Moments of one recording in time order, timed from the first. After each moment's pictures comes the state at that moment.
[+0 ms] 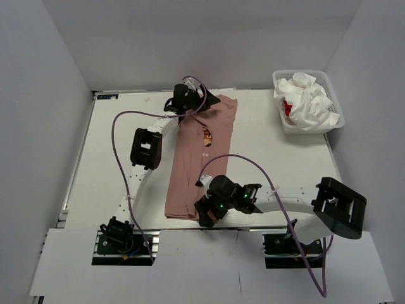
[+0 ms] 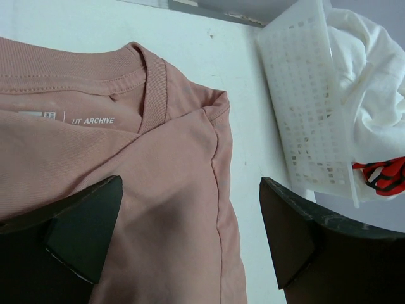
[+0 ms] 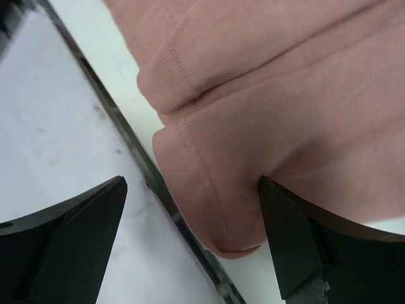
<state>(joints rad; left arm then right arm) -0.34 2.82 2.38 0.17 0.53 -0.81 1.16 1.45 0.64 -0.05 -0.24 0.37</state>
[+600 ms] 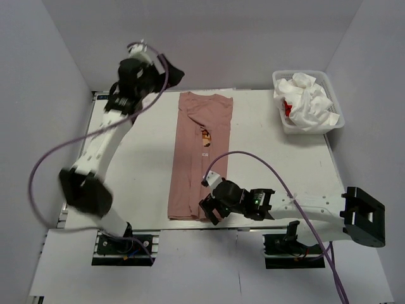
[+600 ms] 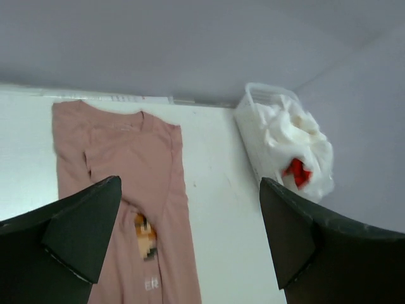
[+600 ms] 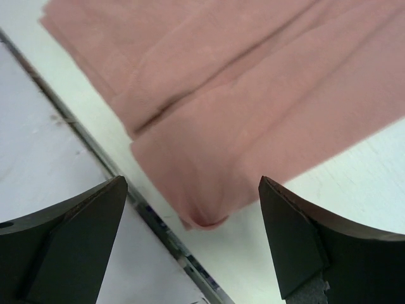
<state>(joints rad) -0.28 1.79 1.83 -0.25 0.18 -0.55 1.27 1.22 0.64 -0.22 0.13 0.31</state>
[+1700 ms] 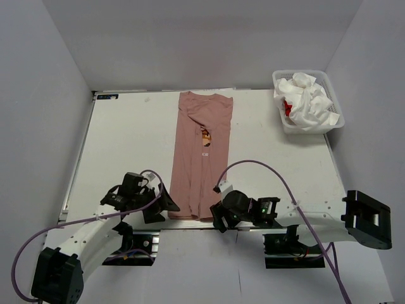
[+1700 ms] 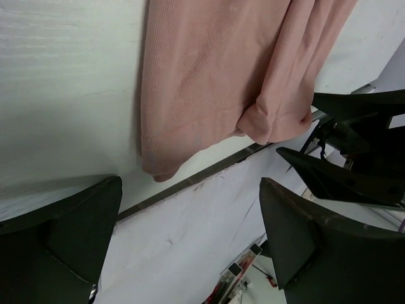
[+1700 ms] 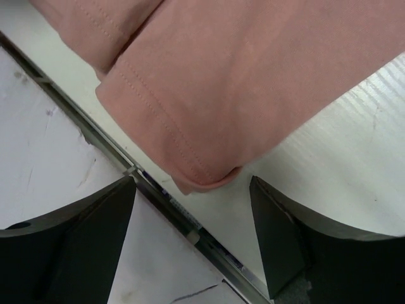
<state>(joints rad) -0.34 0.78 0.27 -0.52 0.58 -0.77 1.30 1.15 0.44 -0.15 0.11 0.54</state>
